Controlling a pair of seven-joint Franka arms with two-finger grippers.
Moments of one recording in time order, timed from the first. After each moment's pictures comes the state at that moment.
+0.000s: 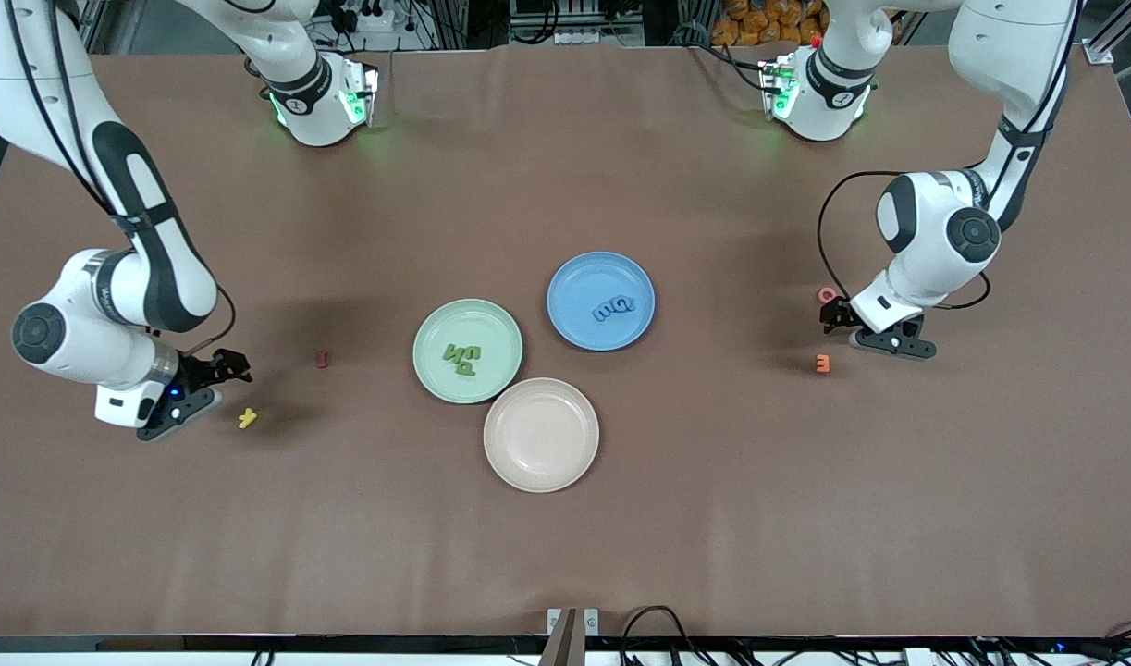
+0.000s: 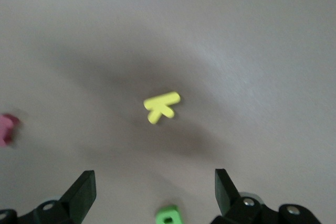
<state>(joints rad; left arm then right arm) -0.14 0.30 0.09 -2.41 -0.12 2.77 0.28 -0.21 0.52 0.07 -1.91 0.02 2.39 -0.74</state>
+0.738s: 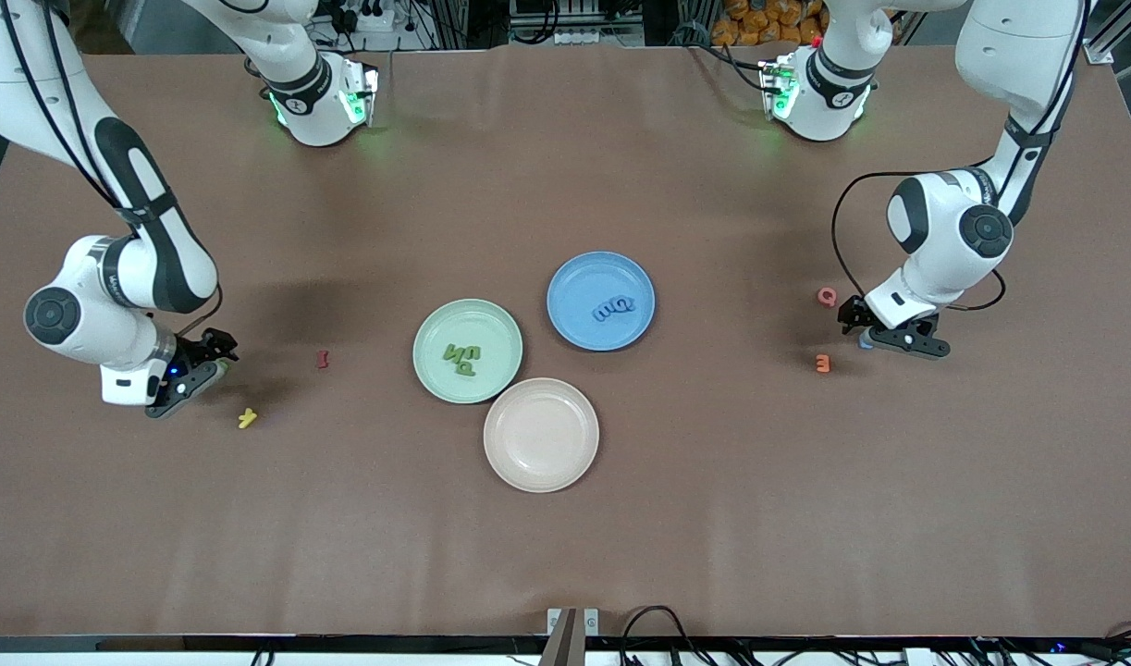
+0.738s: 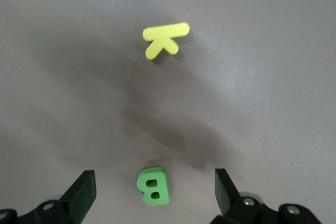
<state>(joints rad) -0.14 0.33 0.14 -2.43 -0.12 2.84 0.40 -0.26 0.50 0.07 -2.04 -0.14 2.49 -0.82</state>
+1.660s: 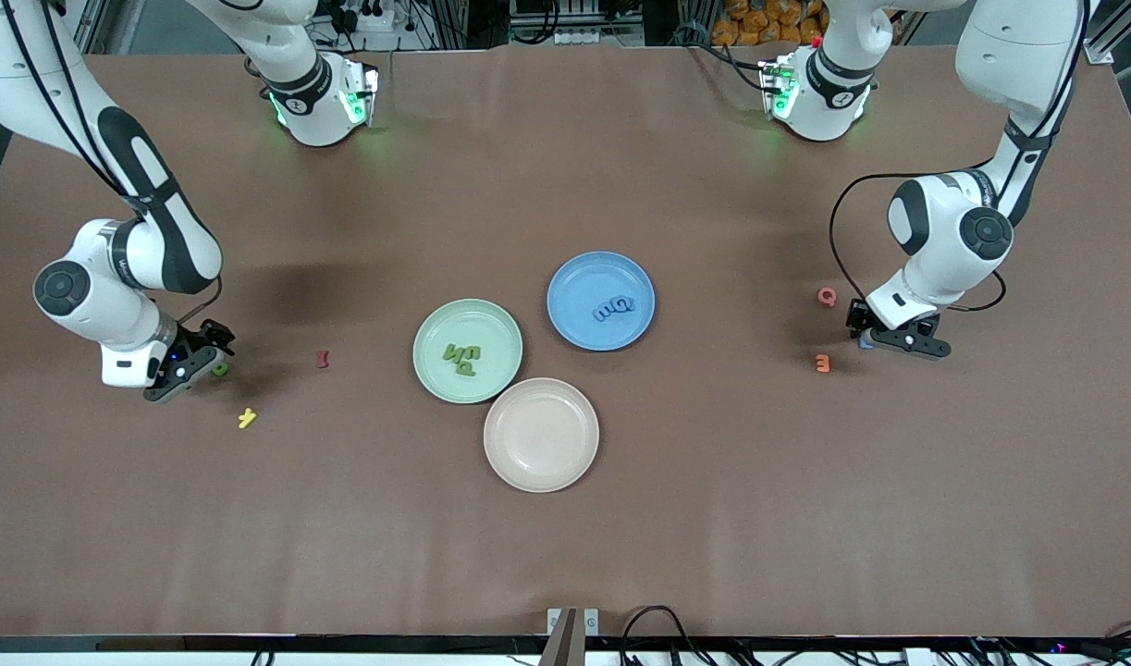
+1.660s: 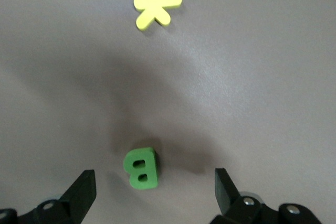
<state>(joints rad) -0.13 0.34 0.14 -2.43 -0.12 2.85 0.41 -0.31 0.47 0.07 -2.15 -0.20 2.65 -0.83</state>
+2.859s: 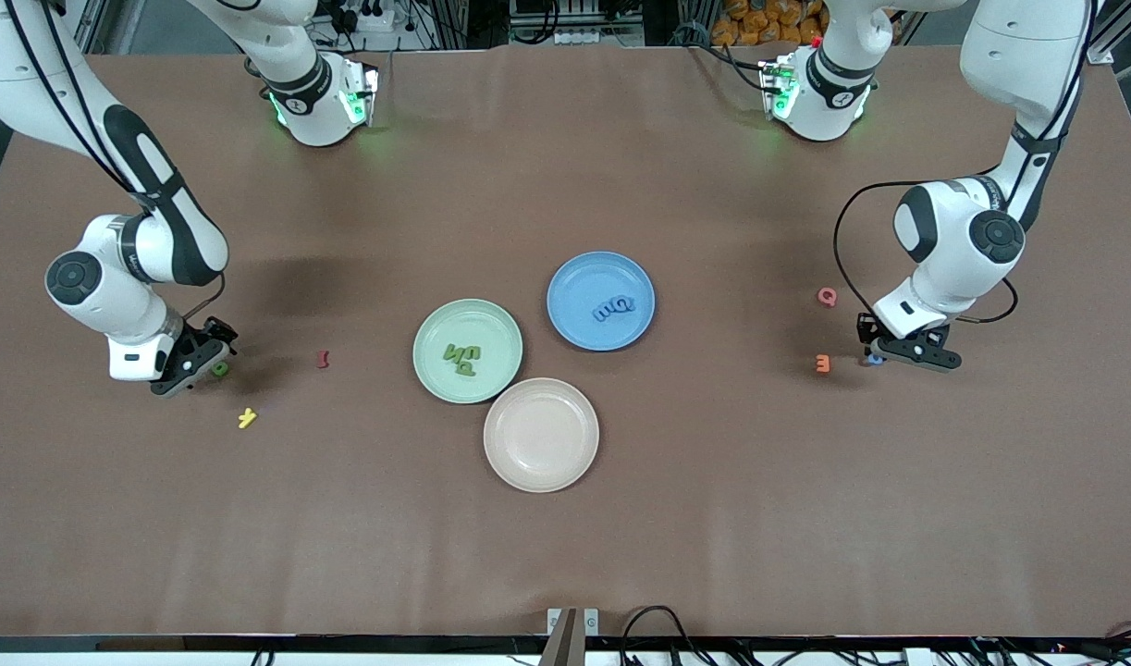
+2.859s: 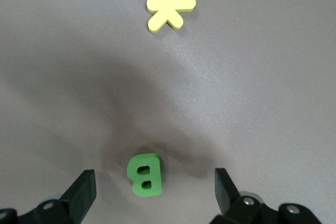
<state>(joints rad) -0.14 0.34 0.14 -2.37 -0.12 2.85 0.44 -0.32 0.47 0.08 -2.20 -0.24 2.74 -0.83</state>
